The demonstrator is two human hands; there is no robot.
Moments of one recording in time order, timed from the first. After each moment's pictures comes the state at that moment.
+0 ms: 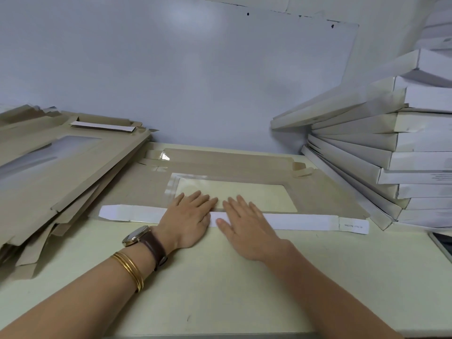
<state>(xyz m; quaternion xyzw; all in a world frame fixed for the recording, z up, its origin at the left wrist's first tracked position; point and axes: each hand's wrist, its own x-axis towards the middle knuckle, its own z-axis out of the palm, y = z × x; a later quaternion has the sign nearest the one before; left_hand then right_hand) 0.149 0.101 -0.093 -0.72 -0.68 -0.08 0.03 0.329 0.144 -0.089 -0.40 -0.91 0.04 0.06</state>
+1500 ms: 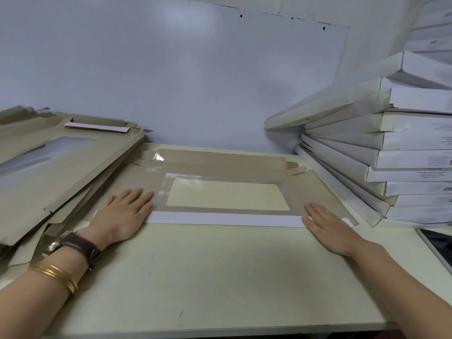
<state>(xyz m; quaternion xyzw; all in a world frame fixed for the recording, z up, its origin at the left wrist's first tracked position) 0.048 0.069 -0.096 -0.58 -0.81 -0.04 -0.05 0.507 0.205 -0.080 -0.57 -0.81 0.11 0.00</state>
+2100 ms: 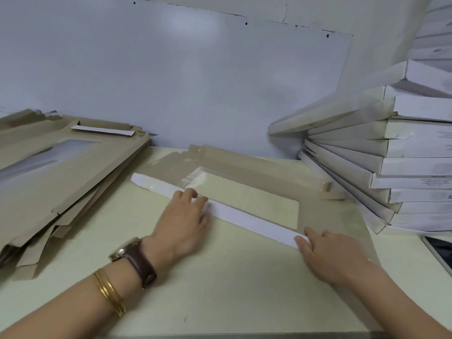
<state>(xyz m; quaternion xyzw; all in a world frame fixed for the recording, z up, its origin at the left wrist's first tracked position) 0.170 0.067 -0.060 -0.68 -0.70 -0.21 0.05 0.471 0.138 -0.063 -0.60 -0.80 -0.07 -0.05</state>
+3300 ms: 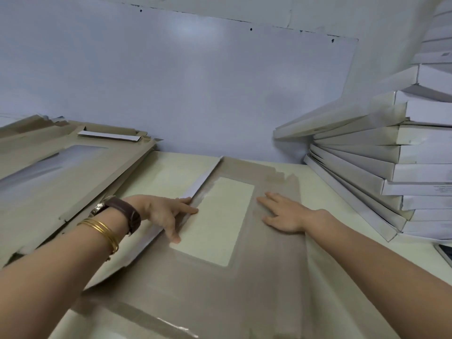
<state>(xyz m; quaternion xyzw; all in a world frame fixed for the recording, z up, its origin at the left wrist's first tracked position) 0.088 0.103 -0.025 -0.67 -0.68 0.06 -0.30 0.383 0.234 -0.047 -0.44 -0.89 0.03 -0.08</state>
